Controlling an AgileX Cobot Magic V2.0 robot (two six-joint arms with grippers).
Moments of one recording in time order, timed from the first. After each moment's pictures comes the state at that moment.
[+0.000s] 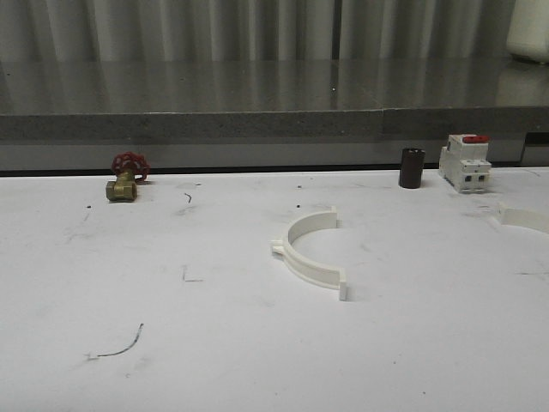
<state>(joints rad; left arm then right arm) -0.57 0.85 -0.82 0.04 0.71 0.02 0.03 0.61 -0.58 0.01 0.66 0.07</state>
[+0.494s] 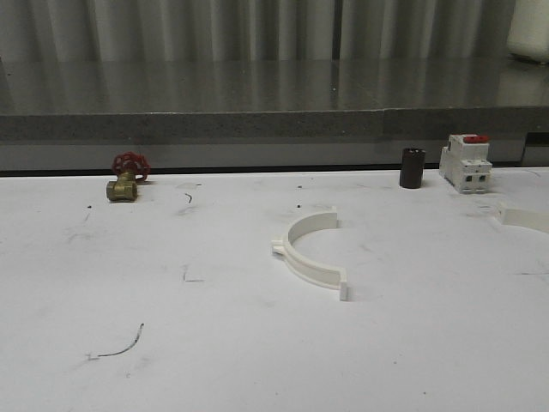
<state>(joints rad) -0.57 0.67 -0.65 0.04 0.71 0.02 0.02 0.72 -0.68 0.01 0.76 0.08</state>
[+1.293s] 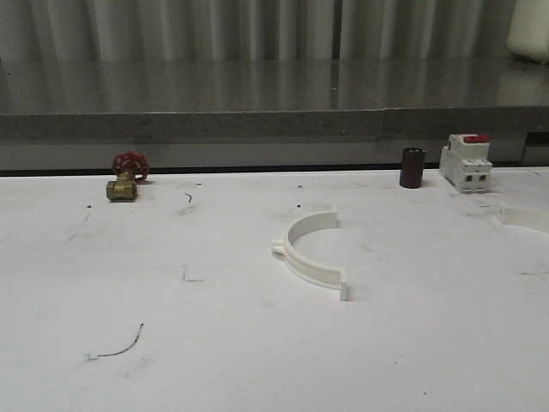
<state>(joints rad) -0.57 0.67 -0.65 0.04 0.71 0.02 -0.19 1.59 -1.16 0.09 0.92 -0.10</state>
